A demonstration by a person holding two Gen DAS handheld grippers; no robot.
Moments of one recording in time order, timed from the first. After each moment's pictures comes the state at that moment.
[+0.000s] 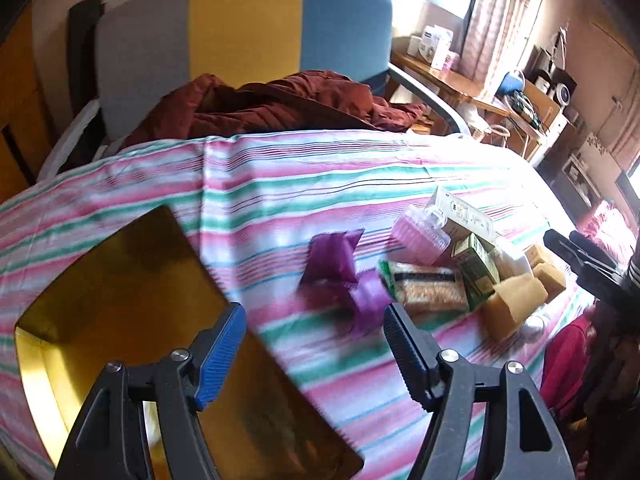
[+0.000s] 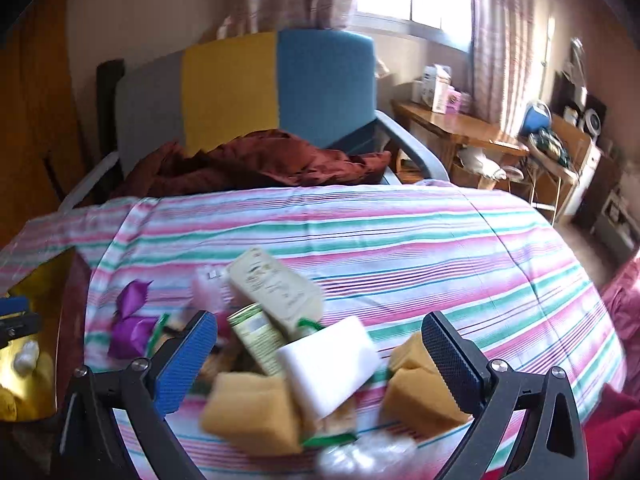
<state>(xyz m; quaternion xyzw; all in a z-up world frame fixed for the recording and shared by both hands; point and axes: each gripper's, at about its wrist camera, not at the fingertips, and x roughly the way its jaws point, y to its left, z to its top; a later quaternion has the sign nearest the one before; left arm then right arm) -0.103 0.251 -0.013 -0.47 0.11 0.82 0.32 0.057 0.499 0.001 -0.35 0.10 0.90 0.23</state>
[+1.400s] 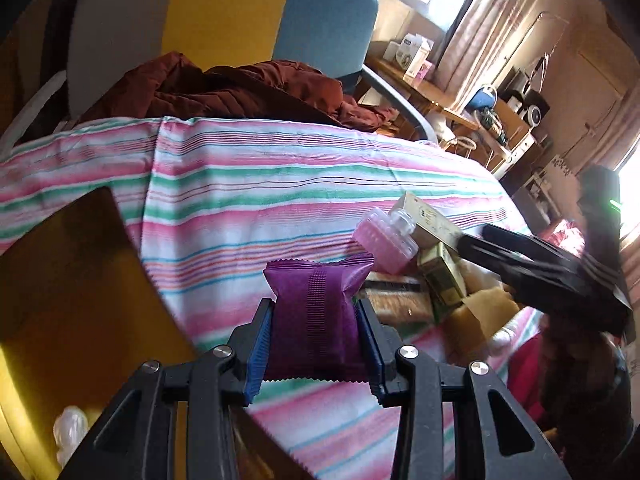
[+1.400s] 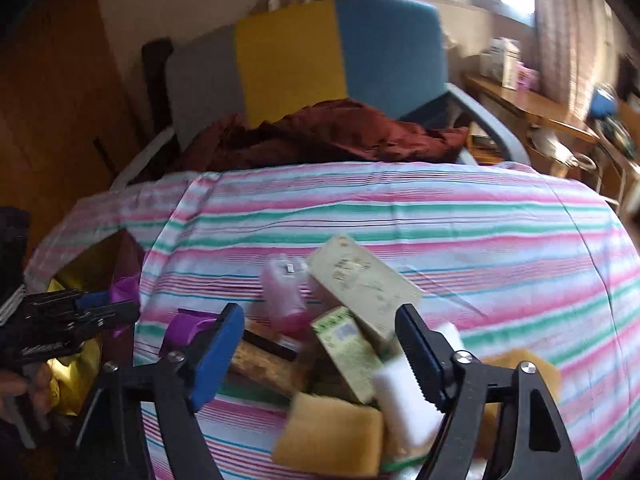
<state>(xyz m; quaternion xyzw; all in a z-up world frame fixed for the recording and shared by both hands) -0.112 0.247 -0.034 -0.49 0.03 0.78 0.38 -0.003 0.475 -0.010 -0.41 0.11 0.90 0.10</state>
